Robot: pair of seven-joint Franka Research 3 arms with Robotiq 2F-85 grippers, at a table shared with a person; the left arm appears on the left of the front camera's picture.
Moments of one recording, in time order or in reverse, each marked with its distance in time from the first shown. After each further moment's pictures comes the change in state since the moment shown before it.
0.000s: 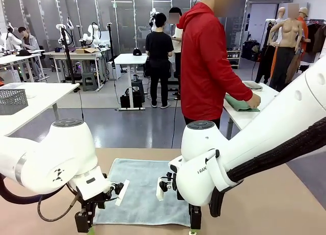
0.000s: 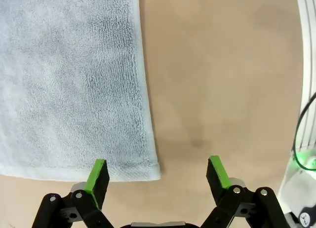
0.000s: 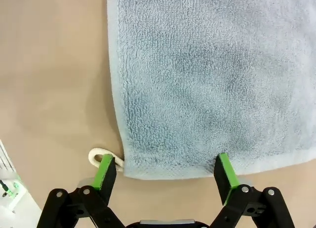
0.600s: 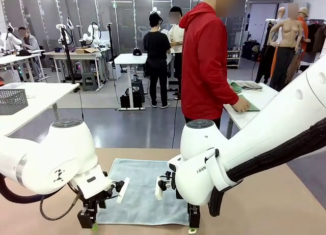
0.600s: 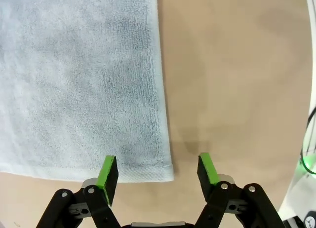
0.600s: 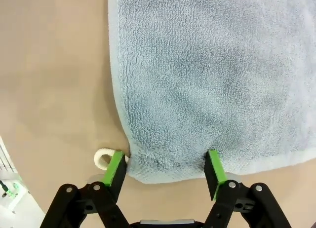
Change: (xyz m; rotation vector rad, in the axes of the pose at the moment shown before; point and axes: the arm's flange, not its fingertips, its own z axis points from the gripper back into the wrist) left arm -0.001 0.007 0.000 0.039 -0.013 0.005; right arm 0.003 0.001 0.004 -0.008 -0.004 0.005
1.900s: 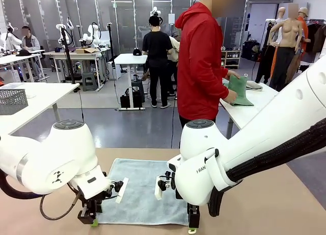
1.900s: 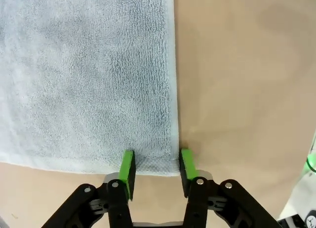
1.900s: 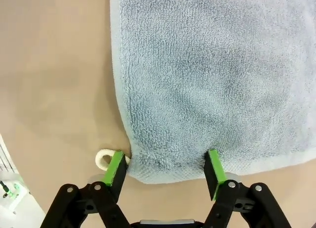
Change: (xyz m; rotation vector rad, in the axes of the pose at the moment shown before) left arm -0.006 0.005 -0.005 0.015 0.043 0.026; right arm 0.001 0.001 0.001 0.001 -0.003 -0.002
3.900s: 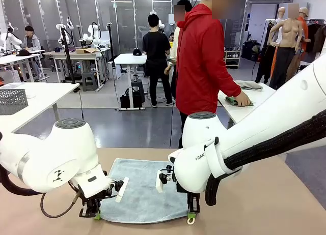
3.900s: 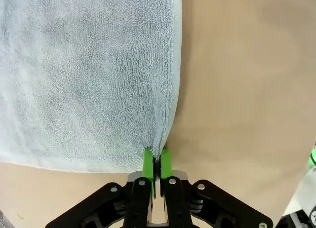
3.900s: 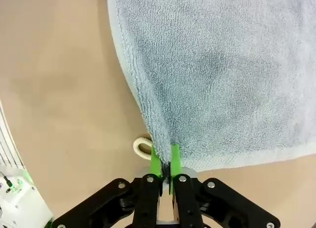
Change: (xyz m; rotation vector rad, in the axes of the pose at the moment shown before) left arm 0.001 0.004 0.002 0.008 0.014 -0.026; right arm -0.003 -0.011 0.015 0.028 -0.018 0.000
